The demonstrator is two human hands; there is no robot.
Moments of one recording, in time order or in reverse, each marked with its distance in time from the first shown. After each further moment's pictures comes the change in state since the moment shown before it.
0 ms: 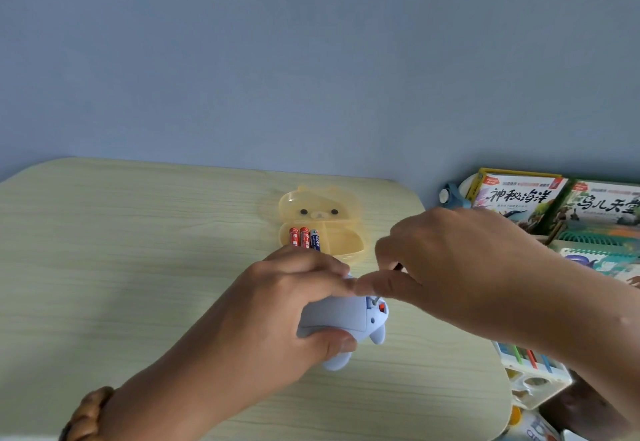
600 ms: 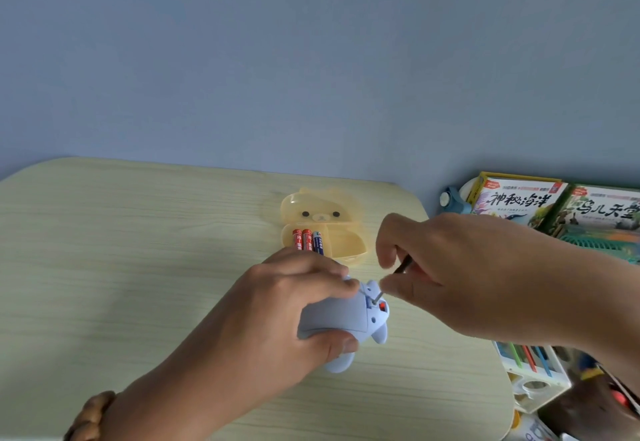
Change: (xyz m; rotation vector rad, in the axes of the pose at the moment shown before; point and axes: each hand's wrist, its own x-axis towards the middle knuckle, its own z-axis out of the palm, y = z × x) left_hand -0.003 -0.003 0.002 -0.046 0.052 0.002; right_hand -0.007 0.006 -0.003 0.177 -0.029 0.023
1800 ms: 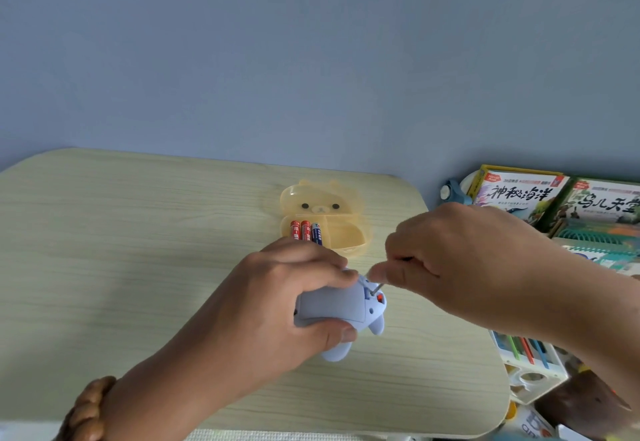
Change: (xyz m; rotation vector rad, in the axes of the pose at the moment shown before) left_hand 0.001 0.003 -0.002 0.015 -0.009 -0.023; right_hand 0.003 0.002 0.010 -0.049 0.070 0.008
